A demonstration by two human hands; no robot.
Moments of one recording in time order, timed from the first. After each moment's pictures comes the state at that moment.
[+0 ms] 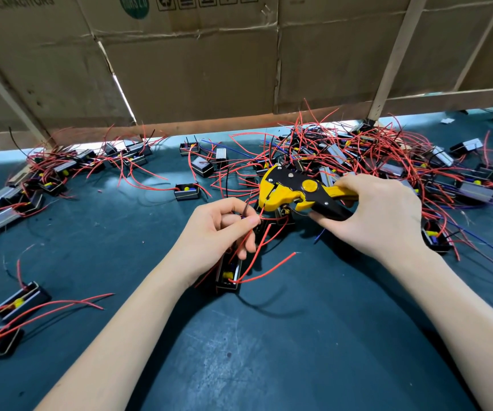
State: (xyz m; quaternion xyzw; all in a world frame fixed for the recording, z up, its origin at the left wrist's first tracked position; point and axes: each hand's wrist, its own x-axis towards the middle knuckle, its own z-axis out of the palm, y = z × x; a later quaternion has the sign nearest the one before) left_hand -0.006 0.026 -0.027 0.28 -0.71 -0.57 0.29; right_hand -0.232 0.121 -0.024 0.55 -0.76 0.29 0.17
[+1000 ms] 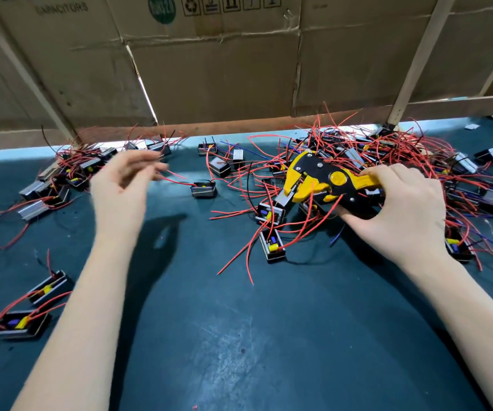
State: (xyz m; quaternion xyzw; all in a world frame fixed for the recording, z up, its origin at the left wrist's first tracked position) left_hand 0.075 -0.043 -0.006 0.39 -0.66 -0.29 0.57; right_hand -0.238 0.120 -0.027 0.53 -0.75 0.32 0.22
